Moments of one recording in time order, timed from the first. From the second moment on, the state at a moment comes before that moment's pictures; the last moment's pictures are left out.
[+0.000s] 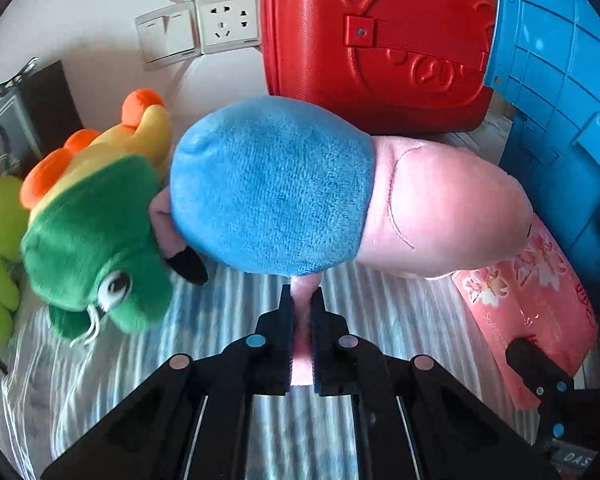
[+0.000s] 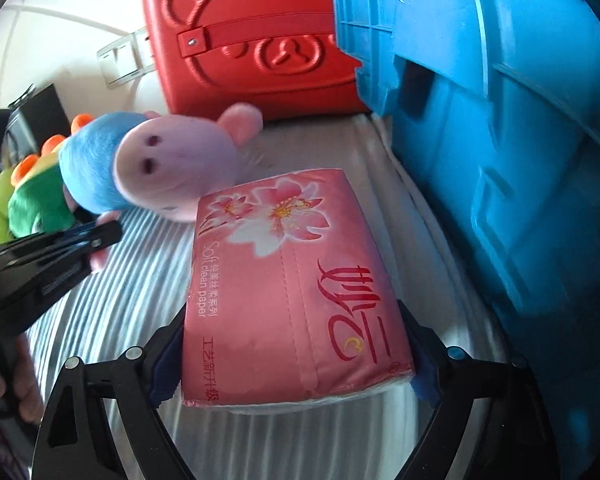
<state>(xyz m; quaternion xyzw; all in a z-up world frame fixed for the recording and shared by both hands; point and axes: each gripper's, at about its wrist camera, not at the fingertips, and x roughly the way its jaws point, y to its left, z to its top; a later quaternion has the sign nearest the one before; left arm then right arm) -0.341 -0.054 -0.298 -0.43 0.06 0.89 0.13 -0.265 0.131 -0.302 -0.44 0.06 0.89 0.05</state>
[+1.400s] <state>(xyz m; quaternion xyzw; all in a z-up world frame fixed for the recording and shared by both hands) -0.062 -0.204 -0.121 -0.28 0.00 0.96 0.03 -0.057 0.025 -0.134 -0.33 0.00 0.95 -0.03</state>
